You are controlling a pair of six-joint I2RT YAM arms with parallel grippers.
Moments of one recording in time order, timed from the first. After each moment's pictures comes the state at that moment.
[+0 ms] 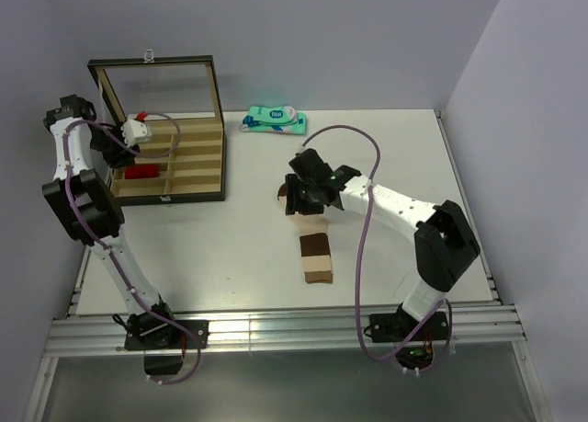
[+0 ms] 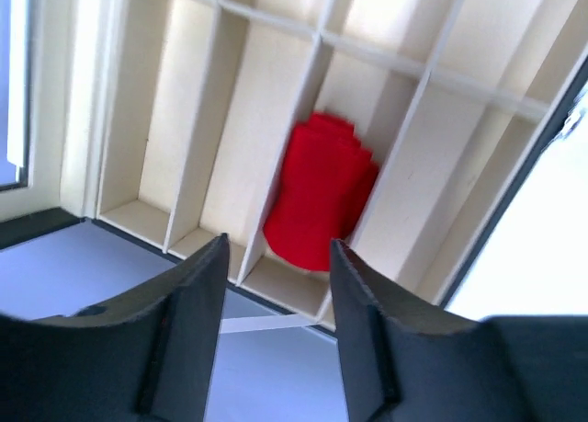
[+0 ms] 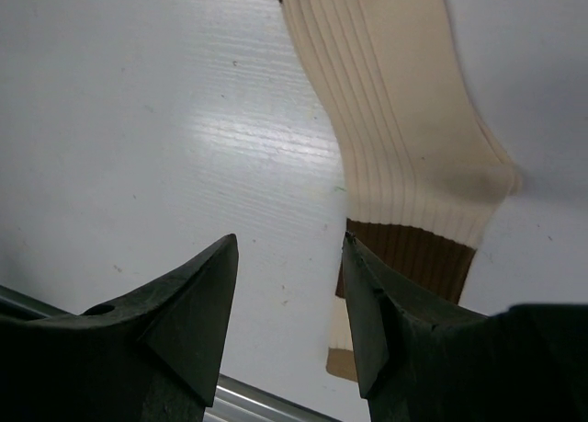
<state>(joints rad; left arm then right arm) 0.40 2.19 2.09 -1.19 0.55 1.62 0.72 1.67 1.27 -0.59 0.02 0.63</state>
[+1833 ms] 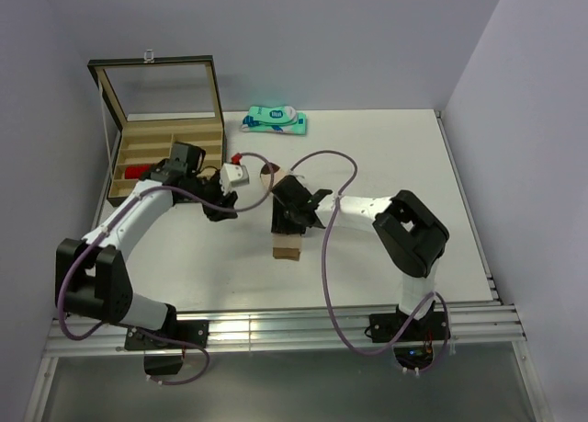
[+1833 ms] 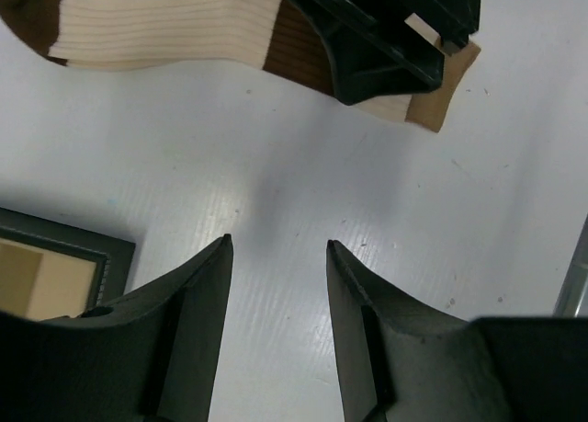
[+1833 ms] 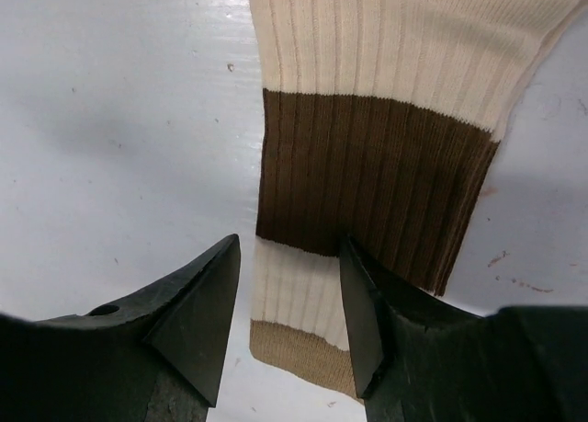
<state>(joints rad) -0.23 1.48 1.15 -0.73 0.70 0.80 0.81 1.86 1.15 -0.29 0.07 0.82</state>
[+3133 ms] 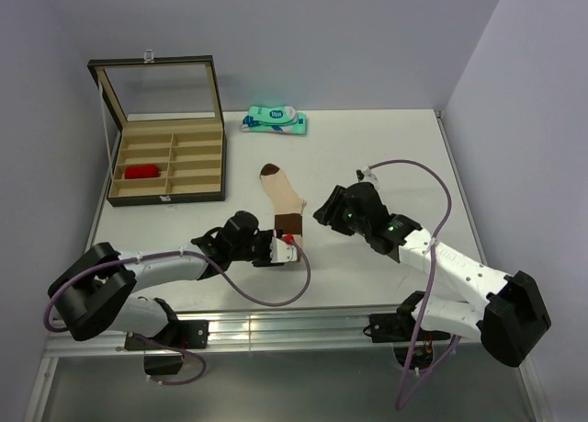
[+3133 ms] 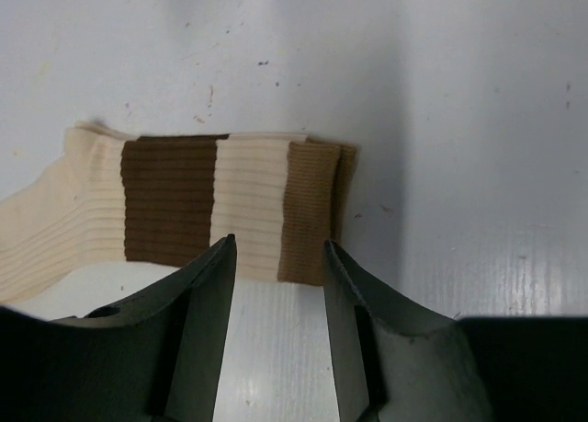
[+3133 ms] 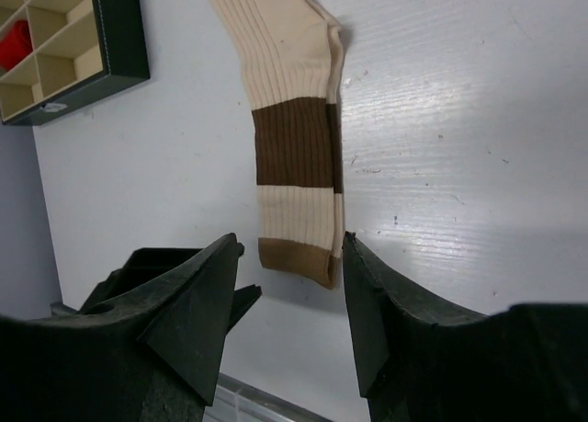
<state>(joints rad) -0.85 1.35 0.52 0.22 0.33 0.69 0.65 1.10 0.69 -0.25 0.12 0.93</state>
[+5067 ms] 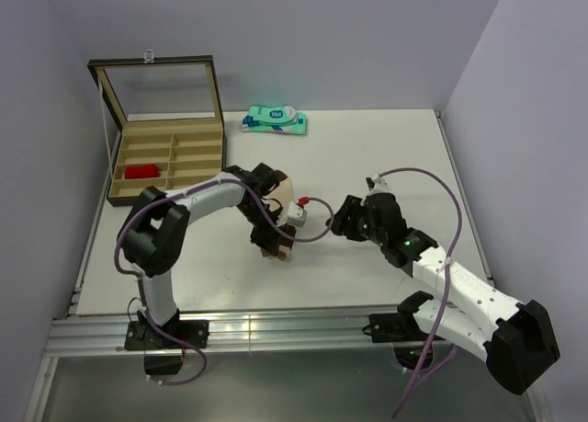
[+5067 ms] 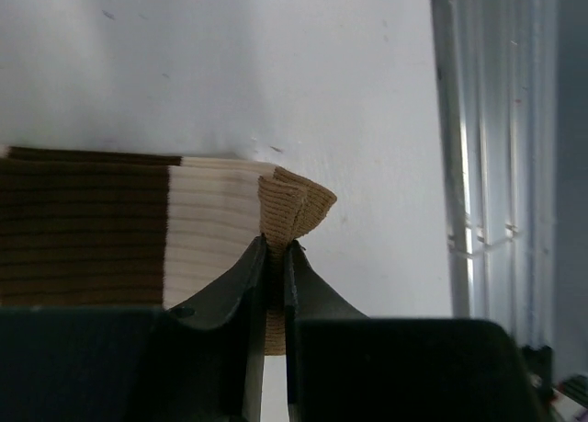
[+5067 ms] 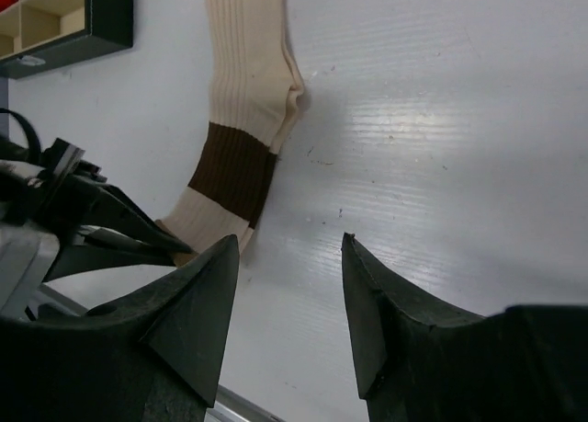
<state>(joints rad) -0.66 1.85 1.28 -0.89 0.76 0.93 0.53 0.93 0.54 -0.20 -0.01 0.73</state>
